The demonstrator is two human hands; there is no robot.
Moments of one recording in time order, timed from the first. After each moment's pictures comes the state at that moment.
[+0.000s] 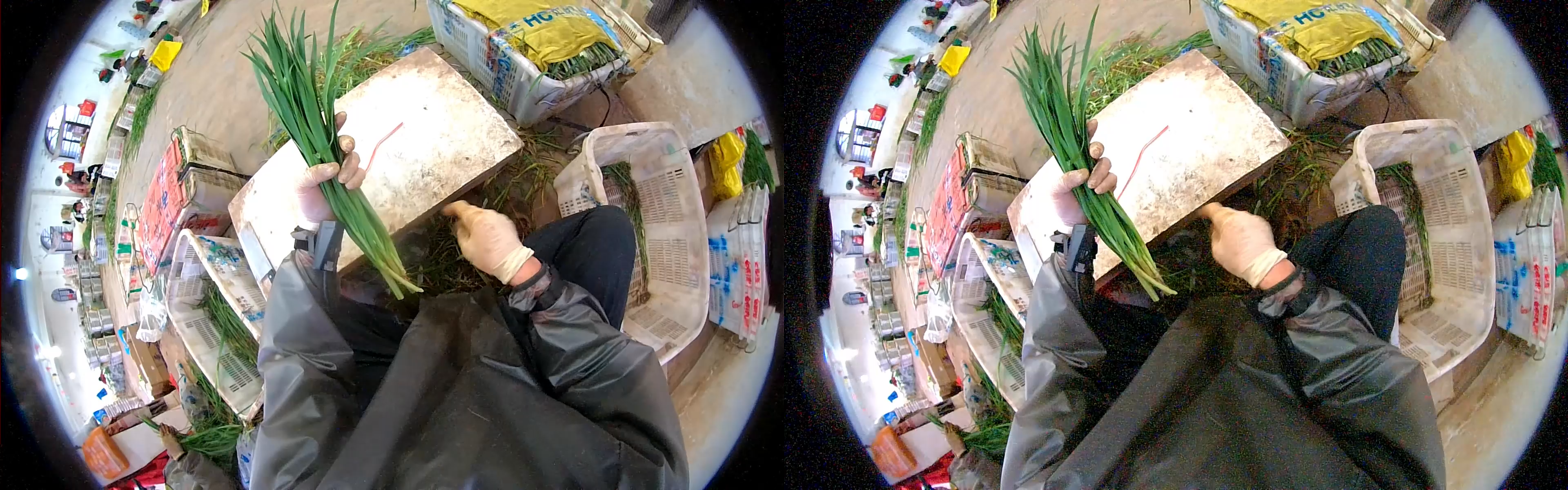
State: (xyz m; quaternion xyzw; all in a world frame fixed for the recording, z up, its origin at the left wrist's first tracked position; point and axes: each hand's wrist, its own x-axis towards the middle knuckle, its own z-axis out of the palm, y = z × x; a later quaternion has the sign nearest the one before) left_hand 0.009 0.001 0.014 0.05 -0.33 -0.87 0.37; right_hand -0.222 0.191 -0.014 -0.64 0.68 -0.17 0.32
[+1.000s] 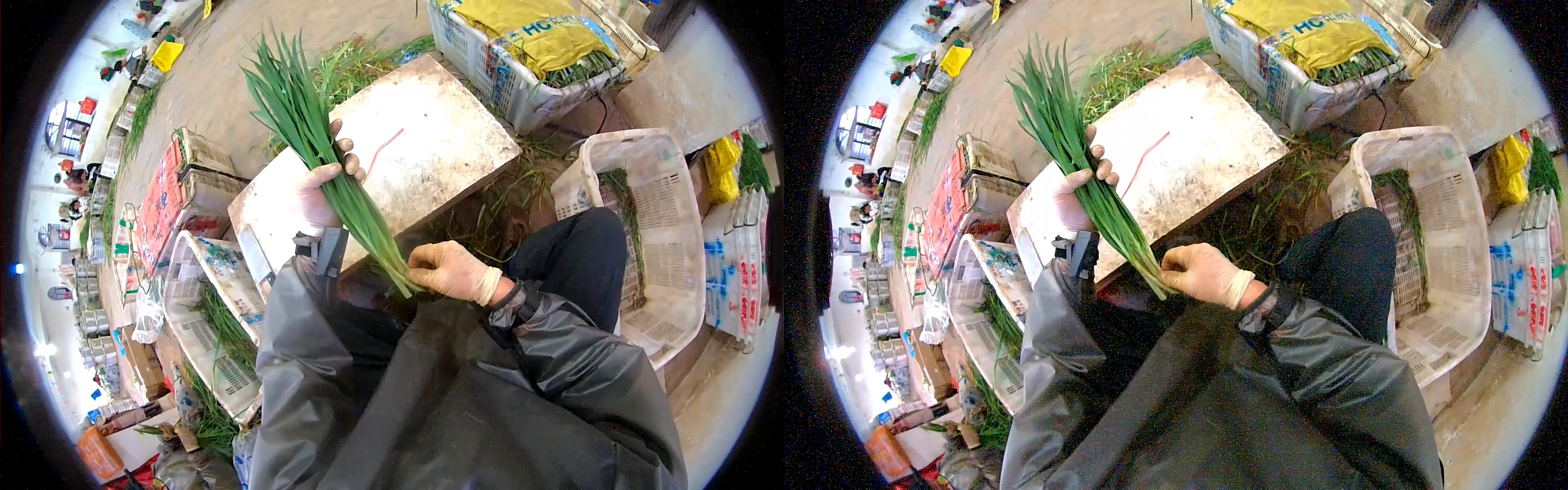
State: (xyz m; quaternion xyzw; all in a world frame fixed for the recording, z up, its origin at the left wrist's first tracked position) left_hand 0.010 0.013 0.010 0.10 -0.32 -0.84 0.43; right_hand -0.177 0.207 -0.022 -0.58 0.51 -0.30 0.56
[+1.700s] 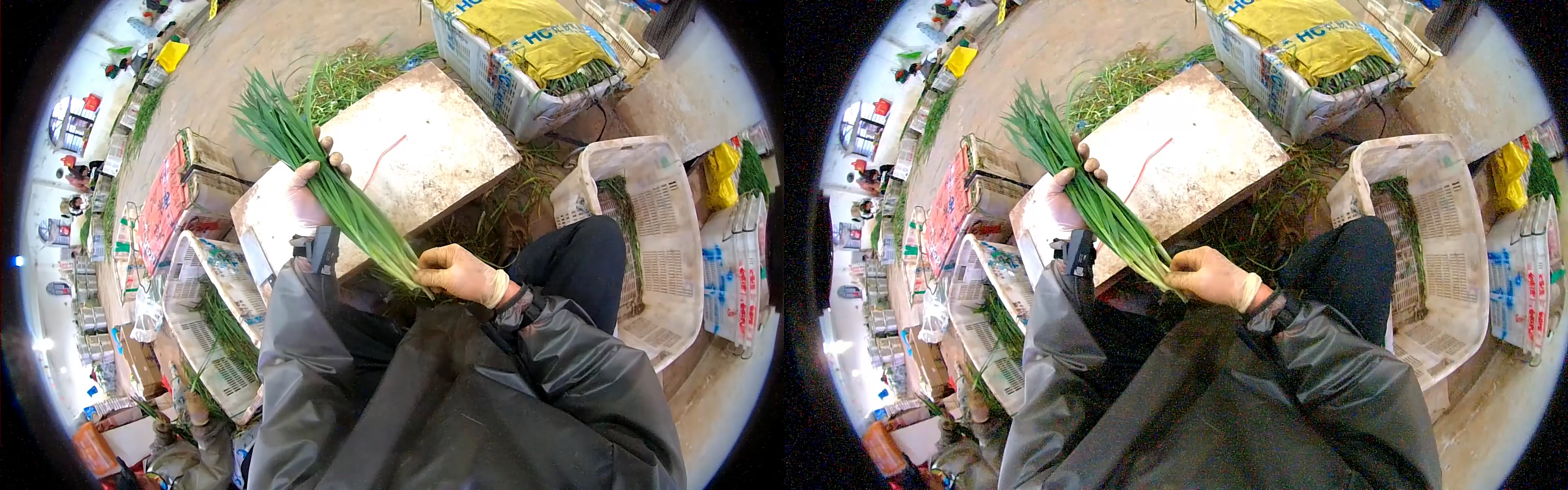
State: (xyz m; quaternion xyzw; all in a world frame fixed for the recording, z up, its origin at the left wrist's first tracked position) left_hand 0.027 0.000 0.003 0.07 -0.25 -0.83 0.49; right_hand -0.187 0.210 -0.031 -0.50 0.45 -0.34 0.66
